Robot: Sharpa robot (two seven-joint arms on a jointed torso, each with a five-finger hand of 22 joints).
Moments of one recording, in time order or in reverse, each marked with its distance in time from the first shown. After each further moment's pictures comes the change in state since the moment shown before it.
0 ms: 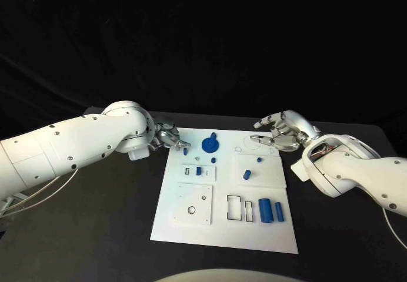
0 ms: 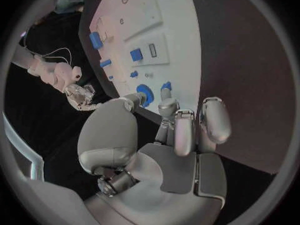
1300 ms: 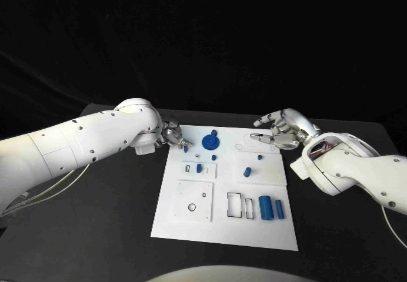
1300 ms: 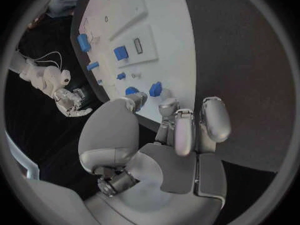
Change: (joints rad) left arm 0.001 0.098 -0.023 -0.135 -0.041 0.045 0.001; left_hand 0.022 0.015 -0.016 -0.005 0.000 0.000 0.000 -0.016 -0.010 -0.007 0.007 -0.004 -0.006 -0.004 0.003 0.000 0.000 0.000 -0.007 0.007 -0.004 -0.007; right arm -0.004 0.005 0.000 -0.003 0.003 0.000 0.000; right_hand 0.000 0.000 0.000 0.000 0.000 0.000 0.000 0.000 0.000 0.000 0.000 0.000 0.000 0.000 0.000 0.000 0.000 0.000 0.000 0.000 0.000 -0.001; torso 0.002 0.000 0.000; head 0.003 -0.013
